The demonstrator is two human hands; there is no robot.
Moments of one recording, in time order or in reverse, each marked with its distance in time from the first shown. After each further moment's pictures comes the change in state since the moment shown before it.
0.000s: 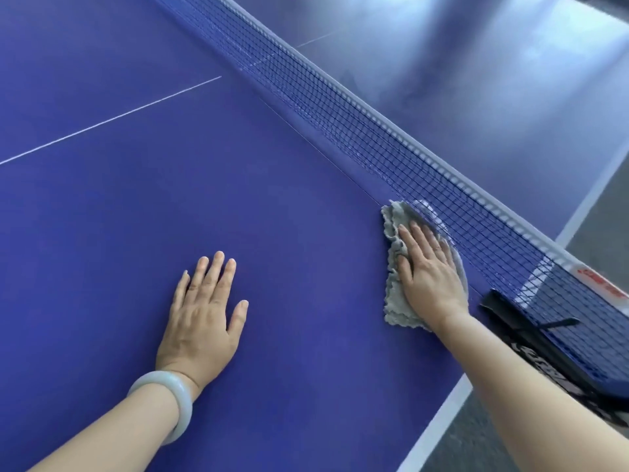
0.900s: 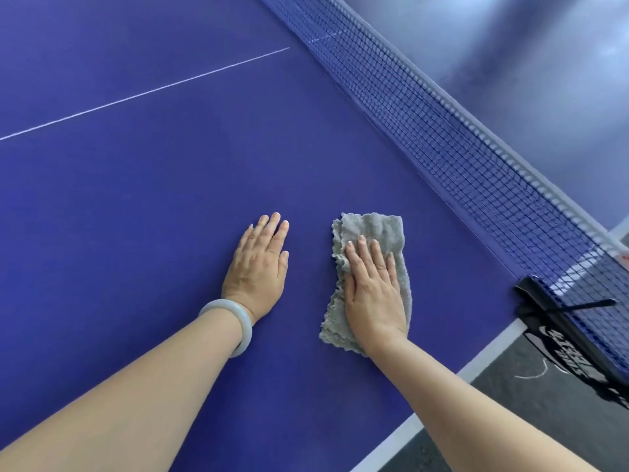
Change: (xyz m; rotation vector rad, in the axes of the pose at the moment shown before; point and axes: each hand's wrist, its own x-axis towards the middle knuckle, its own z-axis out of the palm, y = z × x) left_hand -0.013 0.000 0.002 -0.107 0.011 -0.006; right_hand -0.105 -0.127 0.042 0.162 -0.023 -0.243
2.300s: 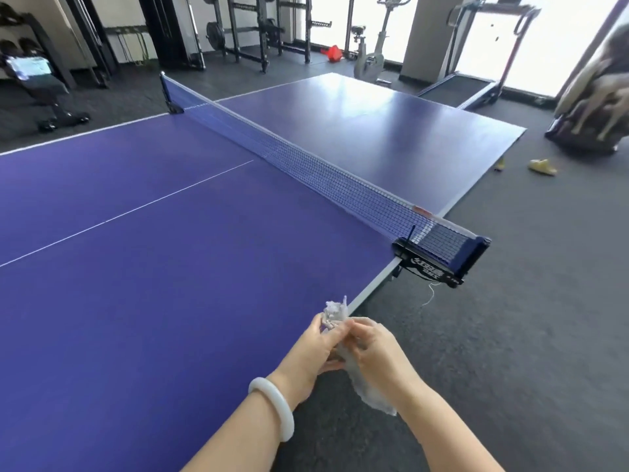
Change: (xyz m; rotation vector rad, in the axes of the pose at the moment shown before) left_hand -0.326 0.173 -0.146 -1.407 -0.559 -0.190; right_hand -0.342 -0.073 -0.167 0.509 -0.056 0.137
